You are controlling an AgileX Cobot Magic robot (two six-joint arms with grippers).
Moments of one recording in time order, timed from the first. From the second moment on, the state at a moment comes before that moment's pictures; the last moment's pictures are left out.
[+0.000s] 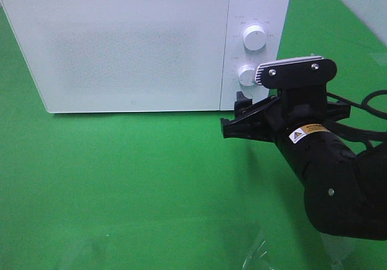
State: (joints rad) left arm 0.03 0.00 -0.52 0.04 1.07 -0.09; right arm 0.85 1.79 -0.49 0.82 -1.16 -0.37
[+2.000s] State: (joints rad) left arm 0.03 0.00 -0.52 0.04 1.07 -0.09; right arm 0.61 2.02 -0.76 0.69 -0.85 1.28
